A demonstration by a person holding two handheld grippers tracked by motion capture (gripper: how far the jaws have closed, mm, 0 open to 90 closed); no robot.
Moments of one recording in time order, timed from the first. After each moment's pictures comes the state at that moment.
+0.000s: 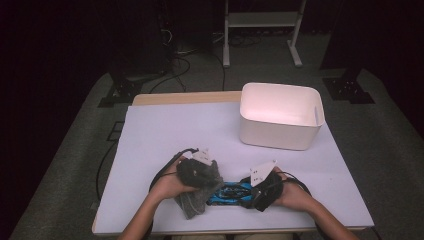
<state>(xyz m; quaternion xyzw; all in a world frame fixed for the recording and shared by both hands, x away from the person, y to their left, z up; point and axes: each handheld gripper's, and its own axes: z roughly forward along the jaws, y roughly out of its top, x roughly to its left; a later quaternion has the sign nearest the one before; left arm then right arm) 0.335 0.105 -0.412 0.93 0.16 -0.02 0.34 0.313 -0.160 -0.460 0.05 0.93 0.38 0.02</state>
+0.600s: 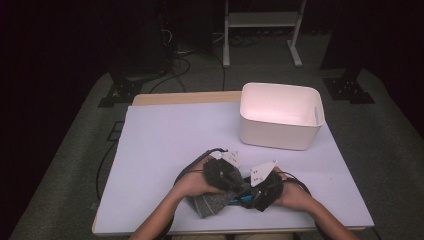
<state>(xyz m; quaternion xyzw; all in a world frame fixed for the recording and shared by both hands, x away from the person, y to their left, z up) 0.329 0.030 -0.404 0.93 0.07 -0.09 0.34 0.312 -0.160 -0.460 0.05 0.92 0.38 0.01</state>
